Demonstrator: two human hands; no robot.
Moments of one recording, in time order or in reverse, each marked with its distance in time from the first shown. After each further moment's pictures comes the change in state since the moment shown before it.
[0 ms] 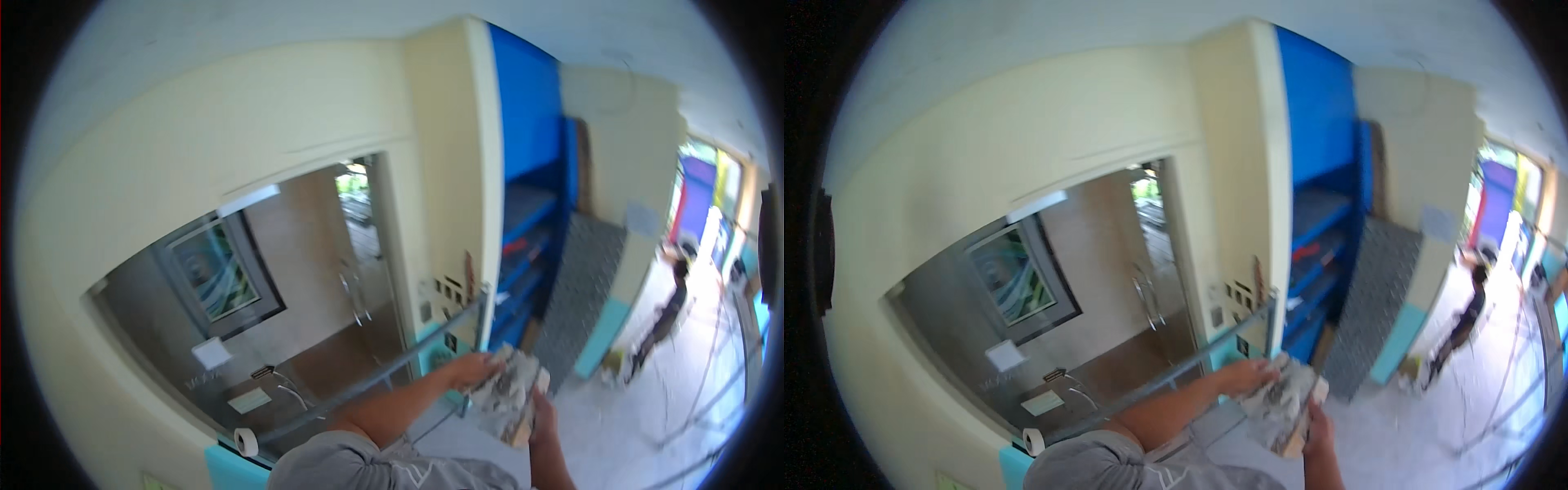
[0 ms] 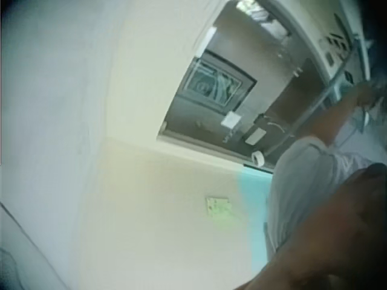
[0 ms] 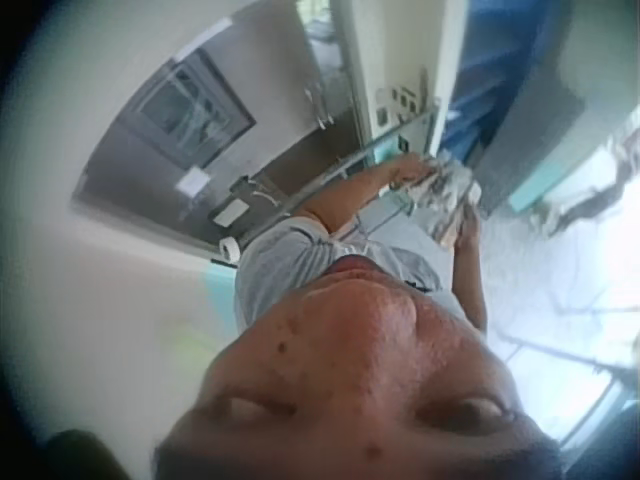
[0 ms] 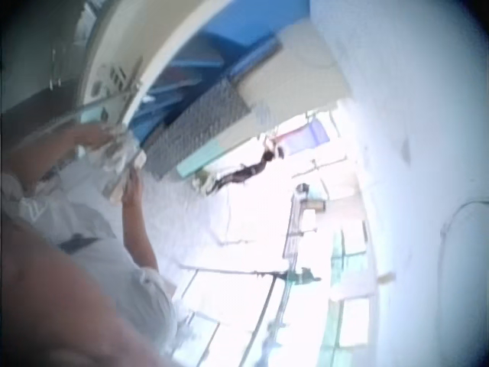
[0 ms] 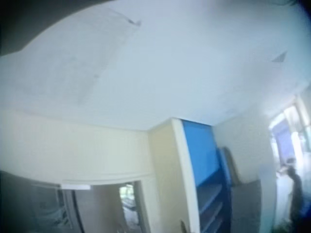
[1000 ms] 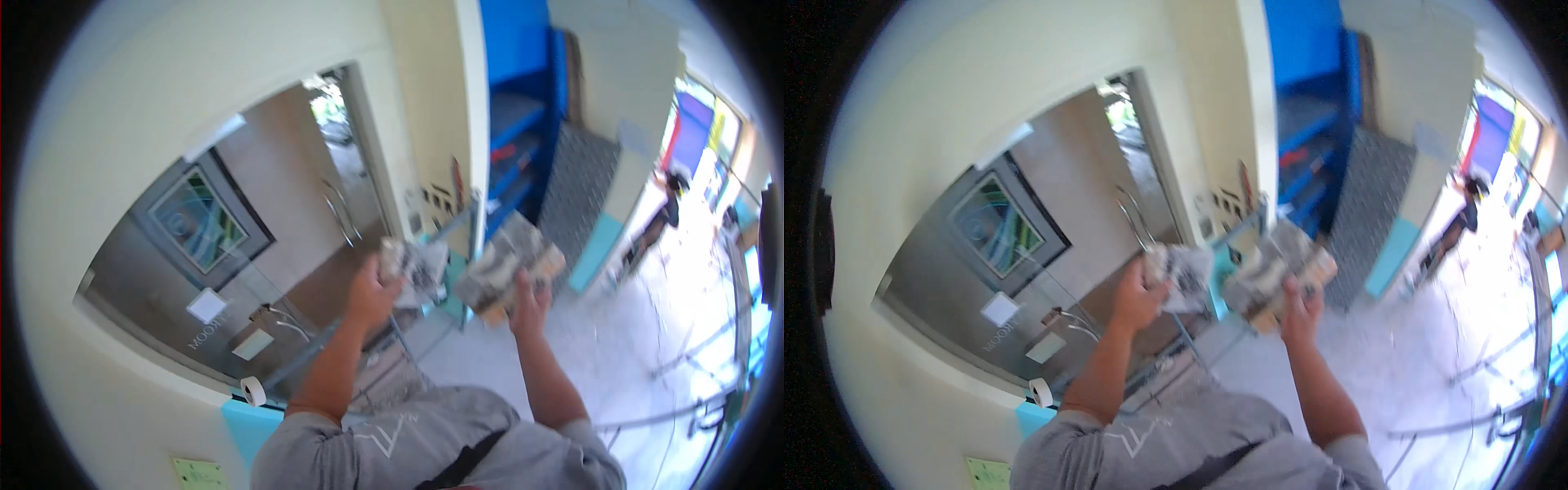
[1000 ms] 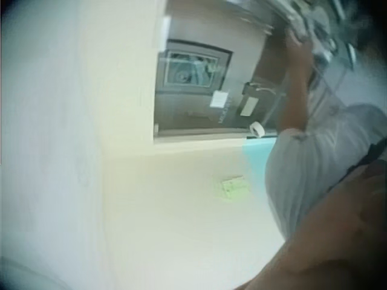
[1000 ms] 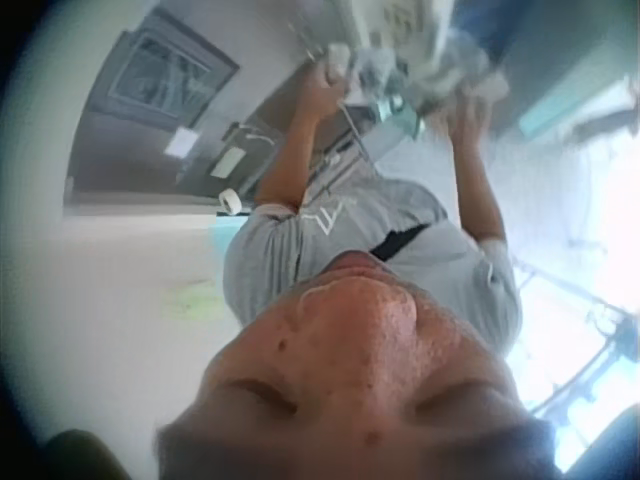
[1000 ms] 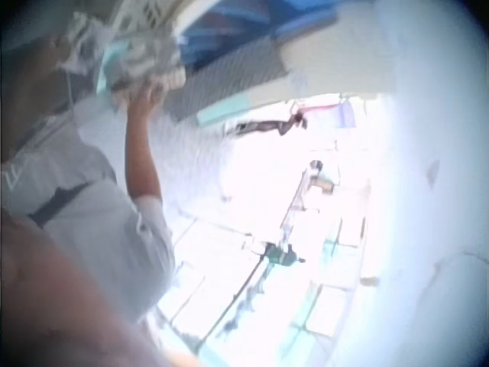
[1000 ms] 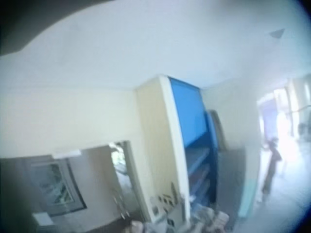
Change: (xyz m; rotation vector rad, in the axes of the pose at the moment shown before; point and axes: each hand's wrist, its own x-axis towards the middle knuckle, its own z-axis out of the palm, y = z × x) left_hand -0.141 -0.063 -0.089 0.151 0.967 0.153; right_hand 0.034 0.025 0.115 -0.304 -0.151 -0.626
